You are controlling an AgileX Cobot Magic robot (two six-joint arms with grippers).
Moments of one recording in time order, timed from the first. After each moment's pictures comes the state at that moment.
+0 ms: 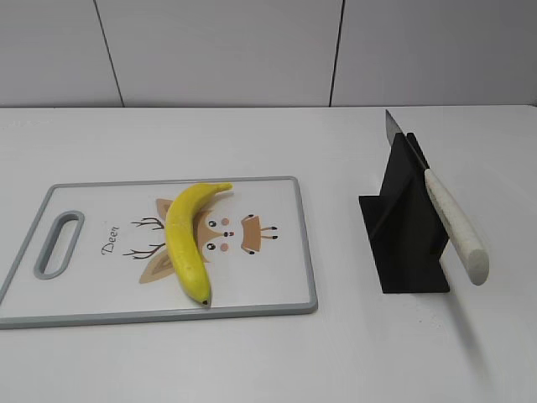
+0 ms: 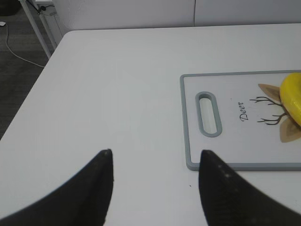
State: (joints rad) left arm 0.00 0.02 -0.51 0.00 1.04 0.11; right arm 0.51 0.28 -0.47 -0.03 0.86 -0.02
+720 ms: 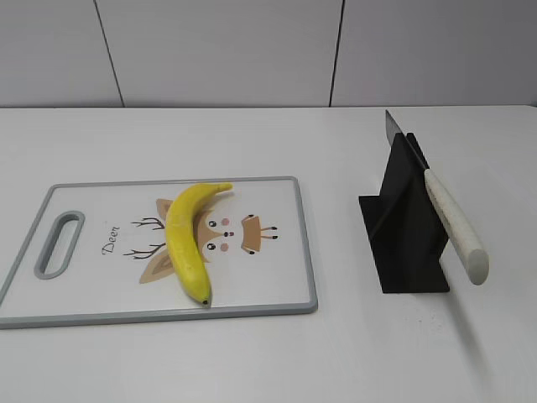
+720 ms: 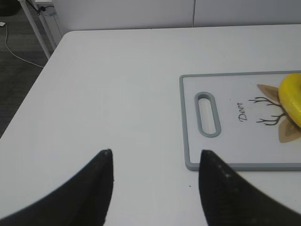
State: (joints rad) left arm 0.00 0.02 -0.51 -0.01 1.04 0.11; right arm 0.51 0.00 -0.42 -0.02 0.94 -0.02
